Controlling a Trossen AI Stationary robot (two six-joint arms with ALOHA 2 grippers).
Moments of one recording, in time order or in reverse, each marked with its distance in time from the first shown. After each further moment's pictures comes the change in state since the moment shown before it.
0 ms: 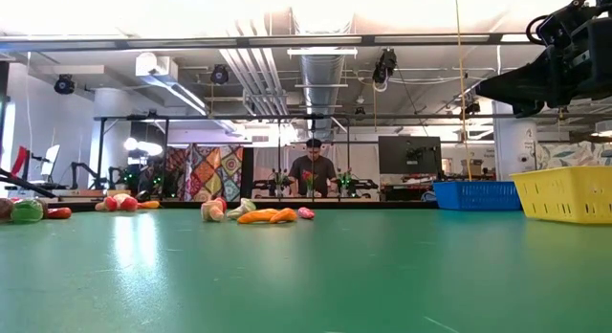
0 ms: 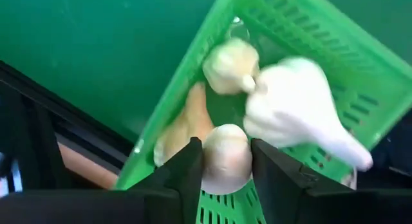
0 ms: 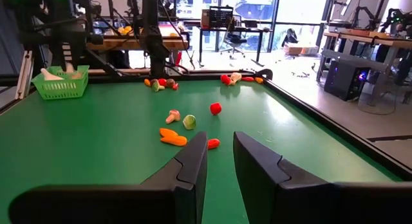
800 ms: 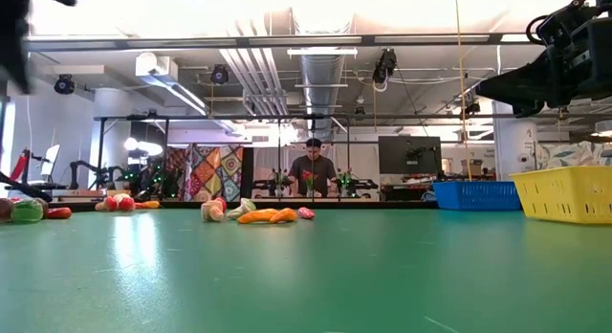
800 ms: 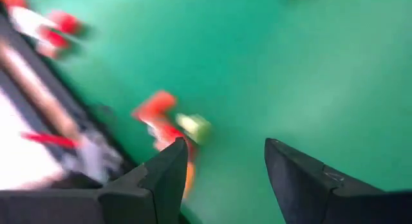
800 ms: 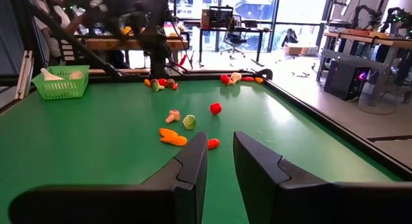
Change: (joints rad) left arm 0.473 -0.314 -0.016 -0.524 -0.414 0.366; right arm 0.000 0.000 0.000 0.000 0.000 0.000
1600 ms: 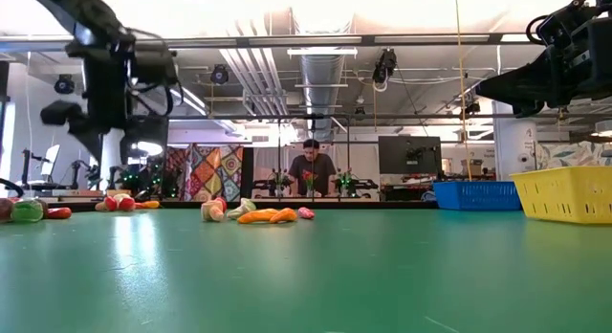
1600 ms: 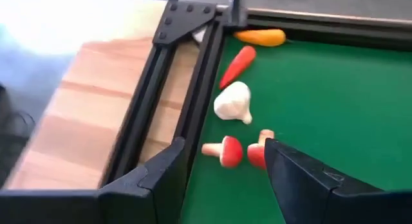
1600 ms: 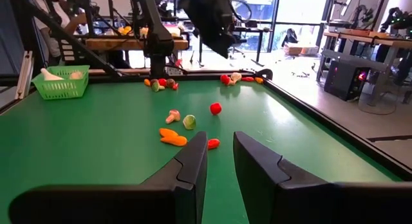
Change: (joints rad) left arm 1.425 -0.111 -0.381 0.688 -0.264 0.520; right arm 0.000 0.000 0.000 0.000 0.000 0.000
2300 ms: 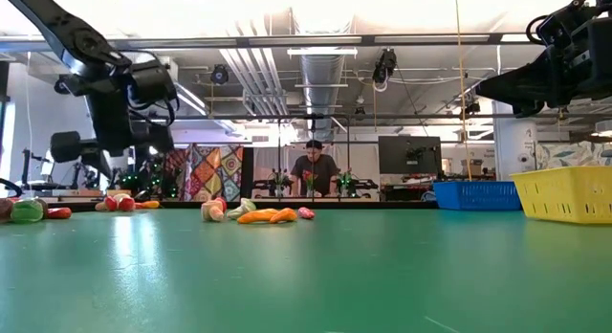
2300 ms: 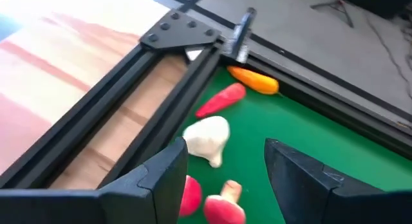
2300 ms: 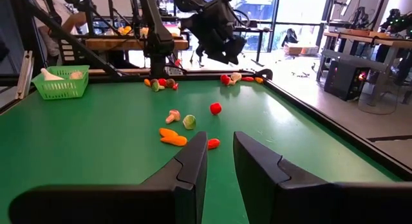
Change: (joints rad) left arm 0.039 0.063 -0.158 0.415 -0.089 -0.214; right arm 0.000 0.000 0.000 0.000 0.000 0.000
